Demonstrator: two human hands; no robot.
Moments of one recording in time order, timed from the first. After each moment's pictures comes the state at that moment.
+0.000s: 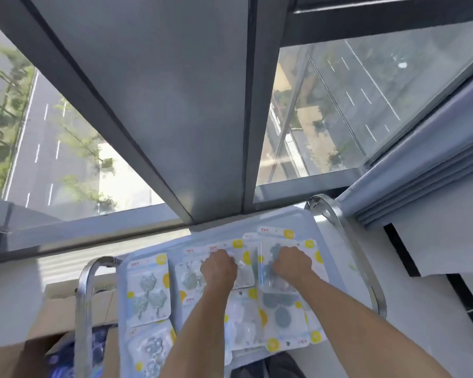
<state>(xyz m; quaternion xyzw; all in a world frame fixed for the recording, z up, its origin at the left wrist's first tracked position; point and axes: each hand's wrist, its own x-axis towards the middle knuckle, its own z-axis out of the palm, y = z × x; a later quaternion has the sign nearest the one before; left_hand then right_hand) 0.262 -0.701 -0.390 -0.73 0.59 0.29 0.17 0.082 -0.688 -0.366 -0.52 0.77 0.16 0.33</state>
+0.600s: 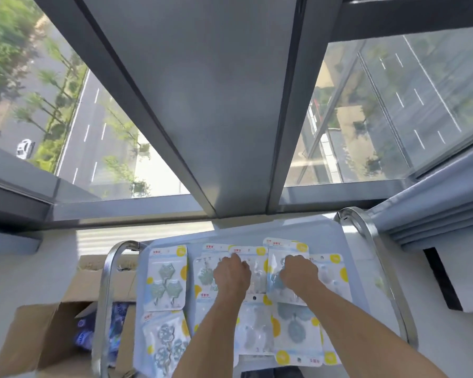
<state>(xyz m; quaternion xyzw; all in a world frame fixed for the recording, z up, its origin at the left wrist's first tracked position) 0.262 -0.698 -0.408 -0.77 0.56 0.27 0.15 0.097 -0.711 -0.407 -0.59 0.70 0.24 0.32</state>
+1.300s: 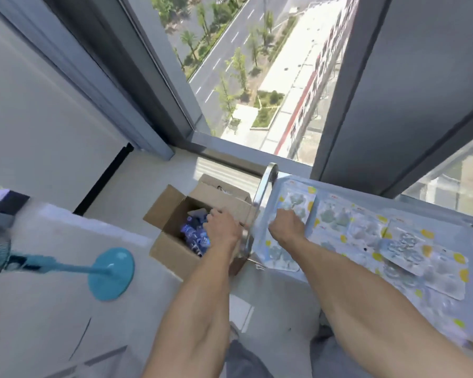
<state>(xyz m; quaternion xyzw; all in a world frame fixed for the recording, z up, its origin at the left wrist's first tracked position) 0.564 -0.449 -0.258 -0.92 0.34 0.19 0.07 0.427 -0.532 -0.272 -0.75 0.57 0.11 0.34</state>
